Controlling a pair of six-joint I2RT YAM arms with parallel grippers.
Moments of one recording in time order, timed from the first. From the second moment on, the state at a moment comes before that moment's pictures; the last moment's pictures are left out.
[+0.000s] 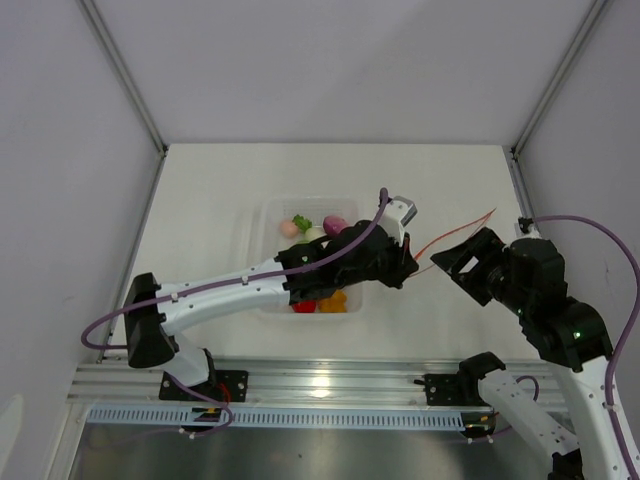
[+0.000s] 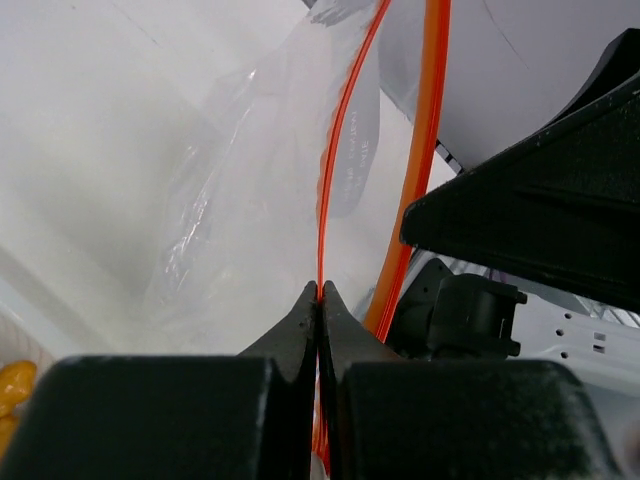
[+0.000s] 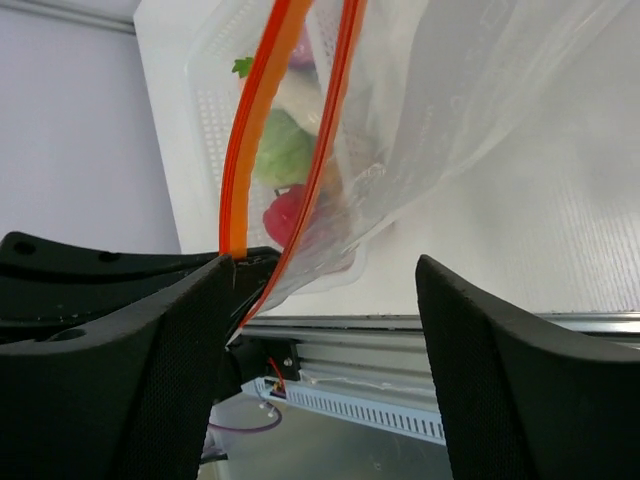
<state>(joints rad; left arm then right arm) -1.21 1.56 1.44 -0.26 -0.16 -0.54 0.36 0.65 1.14 -1.03 -0.02 0.96</state>
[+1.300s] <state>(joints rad) -1.11 1.52 1.29 -0.15 -0.07 -0.73 0.36 1.05 1.50 -1.28 0.18 0.71</state>
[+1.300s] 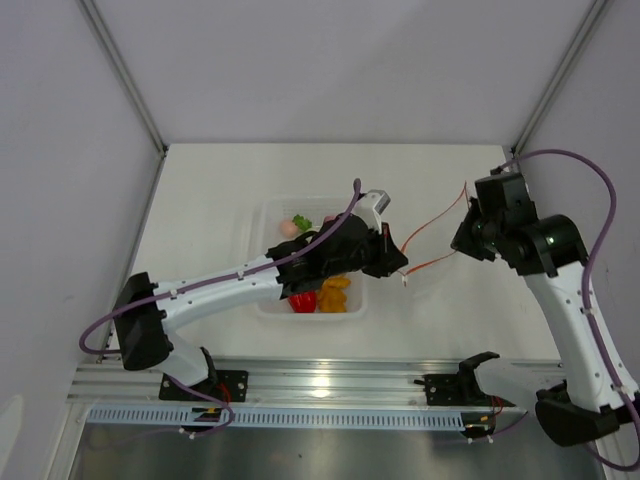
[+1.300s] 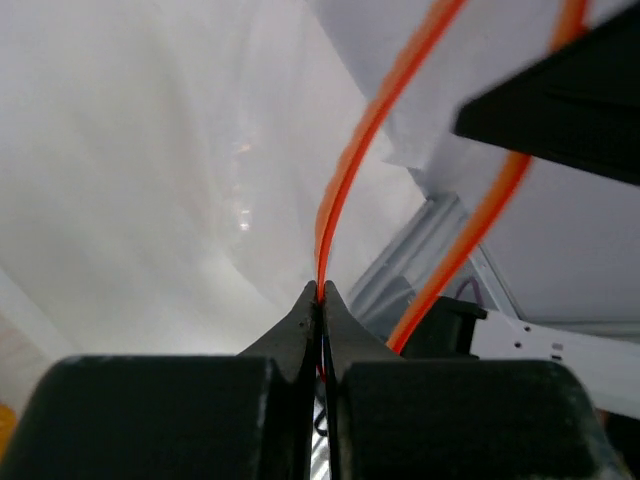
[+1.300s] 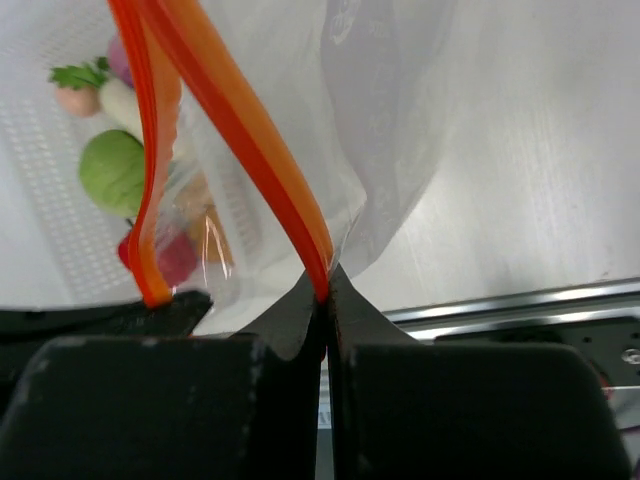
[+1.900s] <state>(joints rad) -1.13 1.61 1.05 0.14 0.13 -0.72 0.39 1.26 1.47 -1.33 0.28 0.57</state>
